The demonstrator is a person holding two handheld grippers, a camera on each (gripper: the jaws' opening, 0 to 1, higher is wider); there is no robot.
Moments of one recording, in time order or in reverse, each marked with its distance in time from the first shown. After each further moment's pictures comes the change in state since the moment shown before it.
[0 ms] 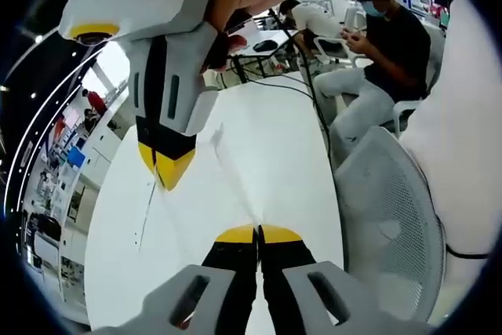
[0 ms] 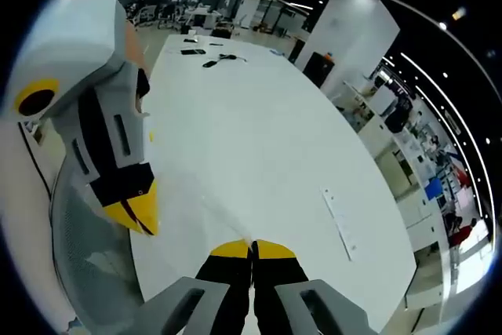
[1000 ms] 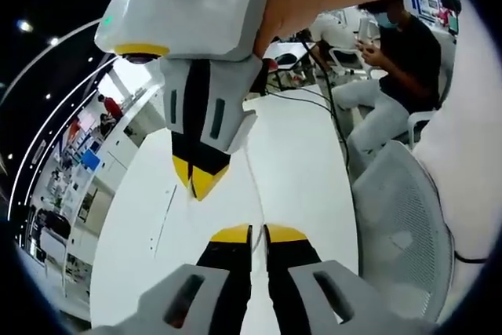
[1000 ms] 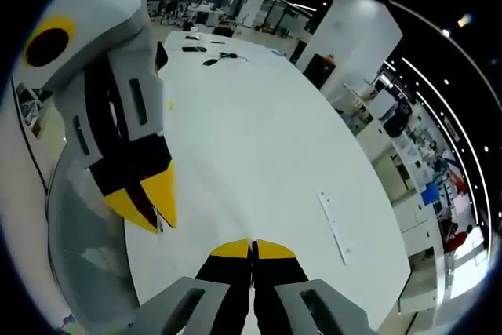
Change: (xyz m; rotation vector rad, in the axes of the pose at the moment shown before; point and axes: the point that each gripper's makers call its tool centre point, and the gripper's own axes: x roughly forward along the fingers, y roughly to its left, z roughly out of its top) left arm -0.013 0.025 0.015 -0.017 -0.069 0.085; right arm -0.002 -0.005 0.003 -0.027 0.005 -0.018
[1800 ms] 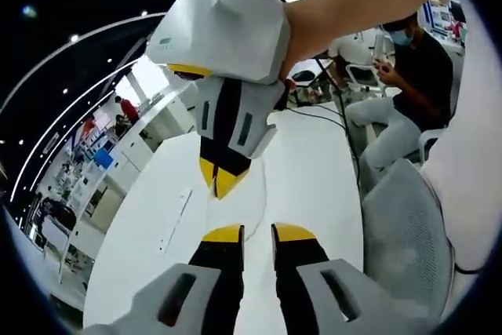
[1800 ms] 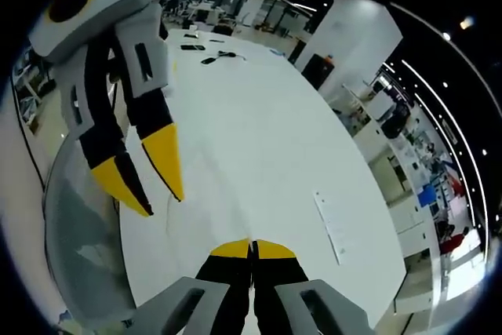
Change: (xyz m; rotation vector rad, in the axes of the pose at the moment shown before) left arm -0.021 0.019 0.008 -0.065 -0.082 0.081; right arm -0.001 -0.008 0.000 -0.016 0.007 -0.016
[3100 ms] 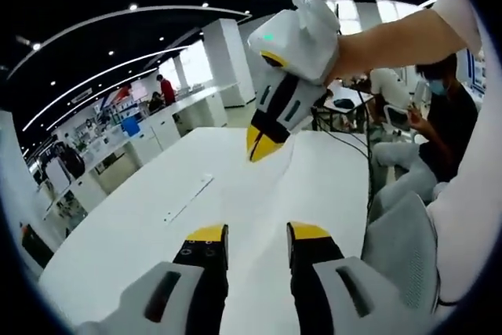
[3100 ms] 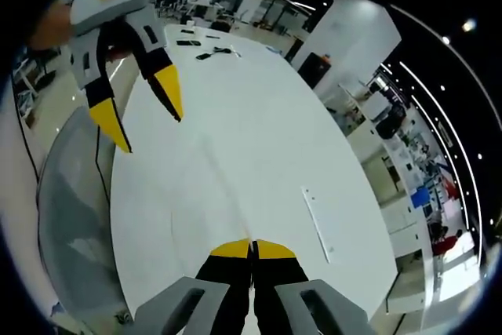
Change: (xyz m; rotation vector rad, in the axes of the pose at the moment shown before) left arm -0.035 0.027 -0.036 -0.295 -0.071 0.148; right arm -0.005 -0.021 -0.006 -0.019 0.020 -0.036
